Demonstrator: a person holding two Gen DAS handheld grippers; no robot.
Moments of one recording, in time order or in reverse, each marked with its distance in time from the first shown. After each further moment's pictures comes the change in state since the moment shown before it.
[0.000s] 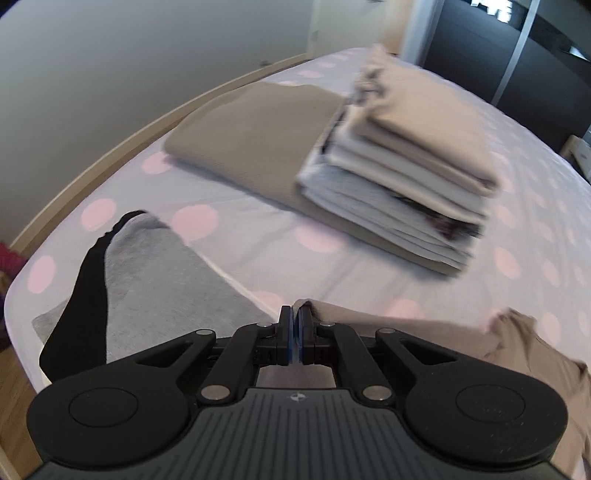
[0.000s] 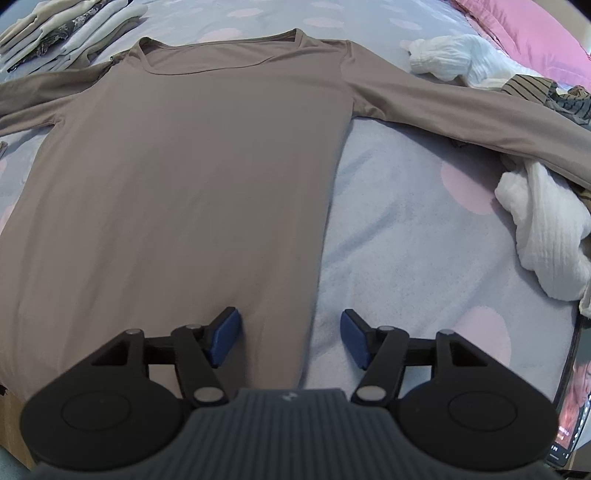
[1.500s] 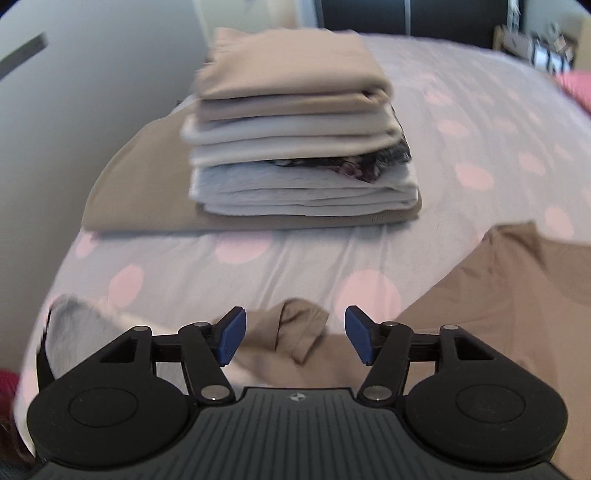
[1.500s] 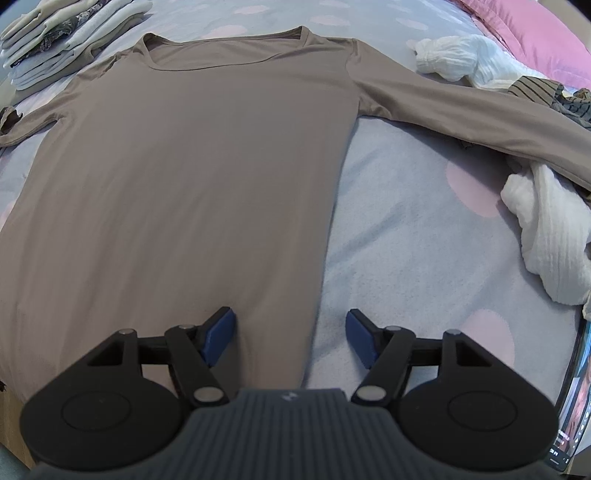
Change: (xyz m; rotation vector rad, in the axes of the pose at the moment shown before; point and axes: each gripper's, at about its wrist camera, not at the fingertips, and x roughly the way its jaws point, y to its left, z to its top) left arm 0.052 -0.107 -0.028 0.499 -0.041 0.025; right arm -0.001 0.002 0.004 -0.005 0.009 0.009
